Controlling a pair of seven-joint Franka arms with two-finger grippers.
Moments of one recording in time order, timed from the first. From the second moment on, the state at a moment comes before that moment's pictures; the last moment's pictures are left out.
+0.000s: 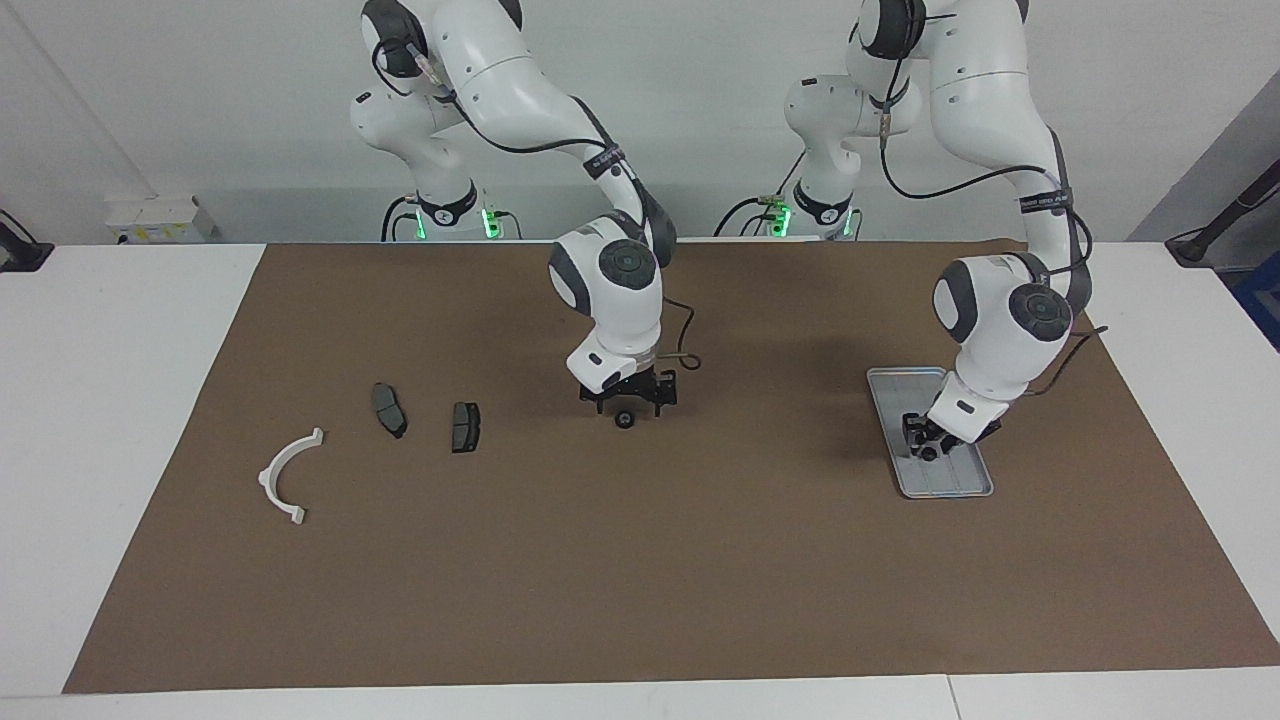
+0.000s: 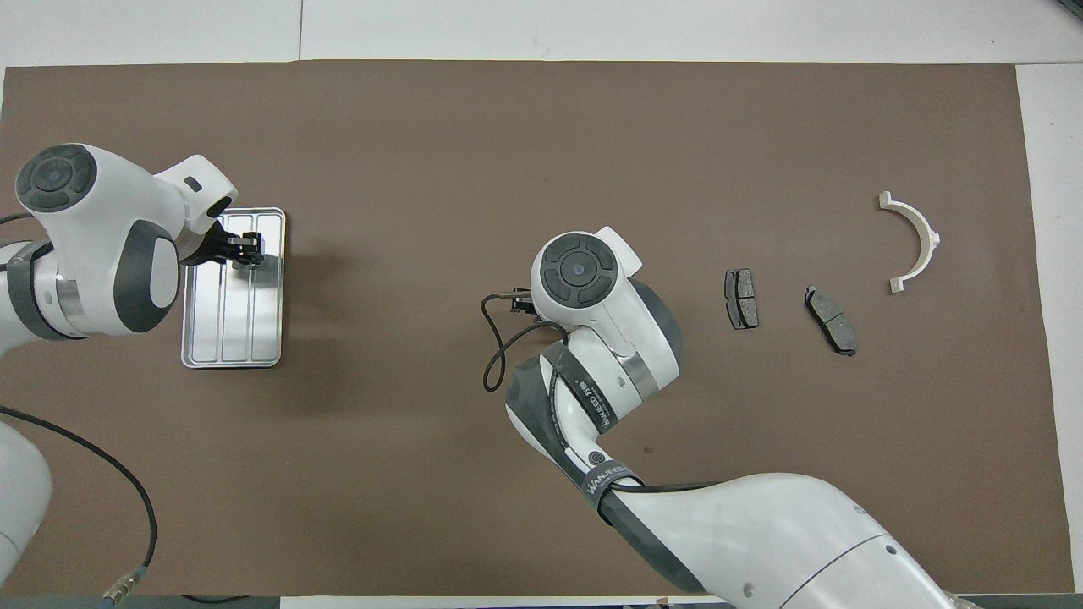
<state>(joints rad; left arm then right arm) -0.10 0.37 0.07 -1.90 0.01 2.28 0.03 0.62 0.48 -0.04 -1.77 0.01 2.26 0.68</state>
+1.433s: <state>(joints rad) -0.09 0.37 0.06 -1.93 0.01 2.31 0.03 0.58 0.46 -0.04 -1.78 0.01 2.27 0.63</state>
